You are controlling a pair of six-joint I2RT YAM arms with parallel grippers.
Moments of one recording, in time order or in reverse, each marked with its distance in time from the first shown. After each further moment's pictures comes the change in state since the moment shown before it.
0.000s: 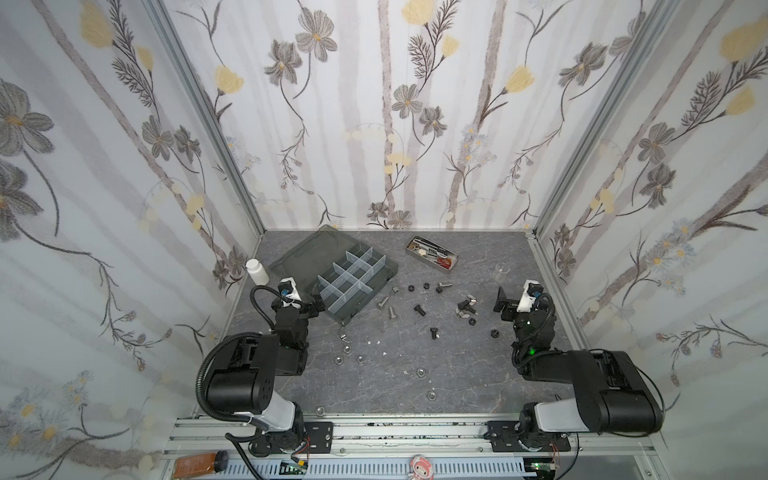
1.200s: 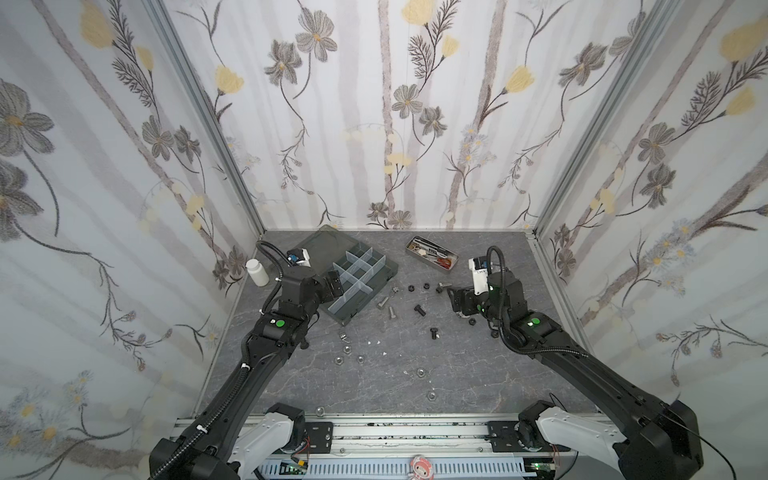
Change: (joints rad) left arm -0.293 -0.477 0.588 -1.485 0.004 -0.302; right arm 0.526 -0.173 0.598 -1.283 -0.086 0.142
